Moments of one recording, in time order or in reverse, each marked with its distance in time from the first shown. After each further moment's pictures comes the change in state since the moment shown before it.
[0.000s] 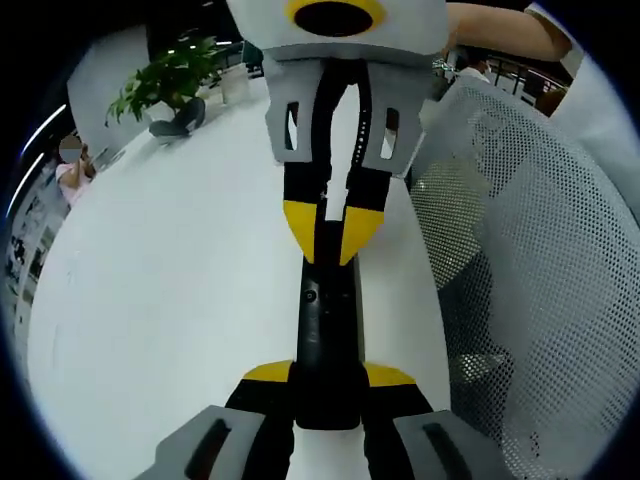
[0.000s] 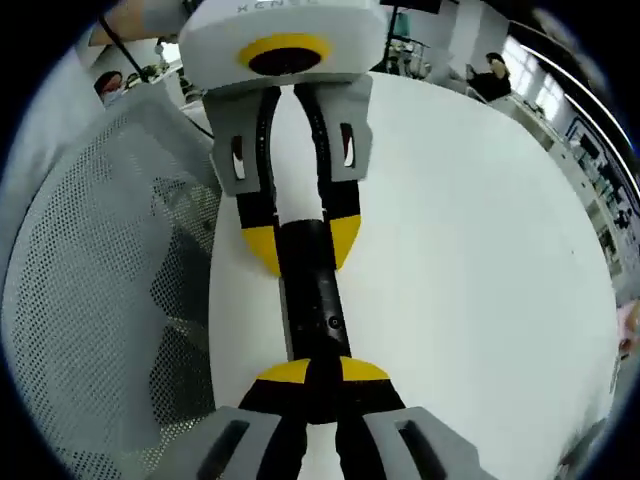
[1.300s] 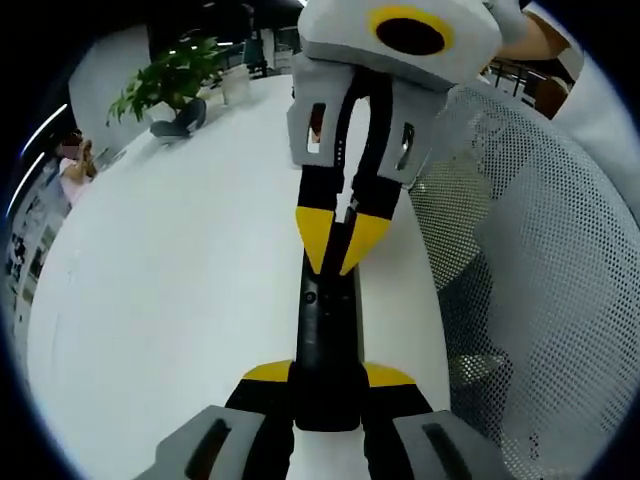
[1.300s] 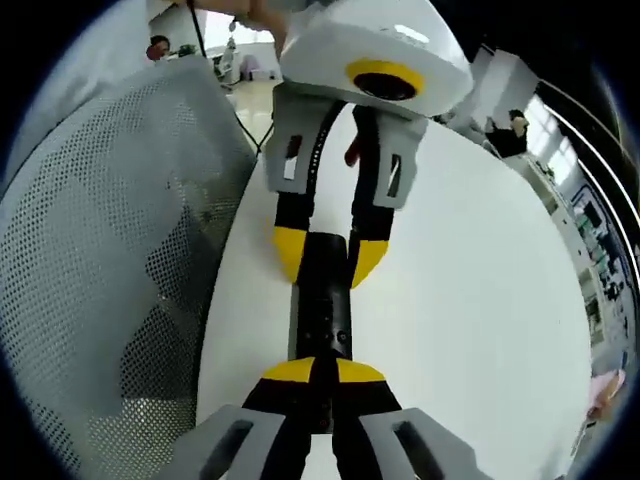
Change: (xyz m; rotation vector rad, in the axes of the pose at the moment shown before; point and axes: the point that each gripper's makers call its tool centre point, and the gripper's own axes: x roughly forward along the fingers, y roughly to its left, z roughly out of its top) left arm 0.000 0.000 0.000 -0.004 -0.005 0.001; right arm 0.005 0.007 0.006 -0.371 0.044 0.032
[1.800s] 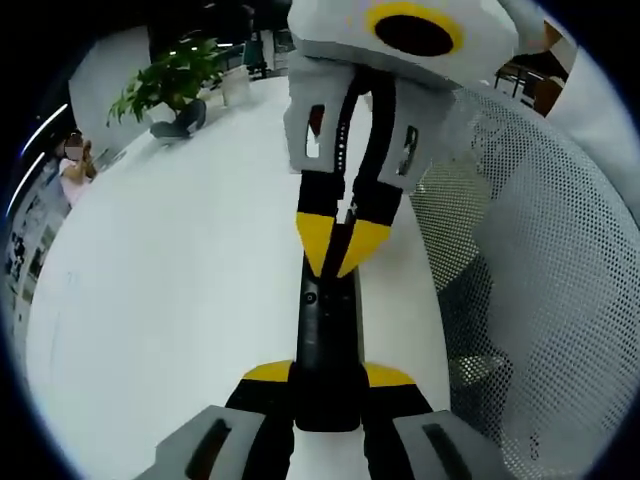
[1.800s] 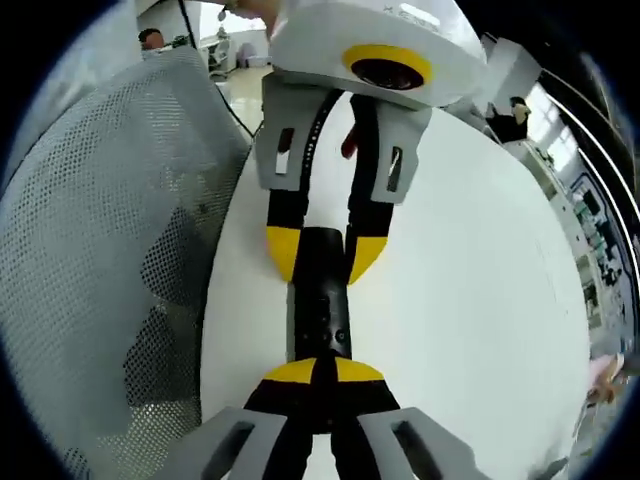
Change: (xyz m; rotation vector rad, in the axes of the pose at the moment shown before) left arm 0.000 0.000 0.000 -0.003 -0.012 -0.001; right arm 0.002 -0.002 -0.001 0.238 0.037 -0.148
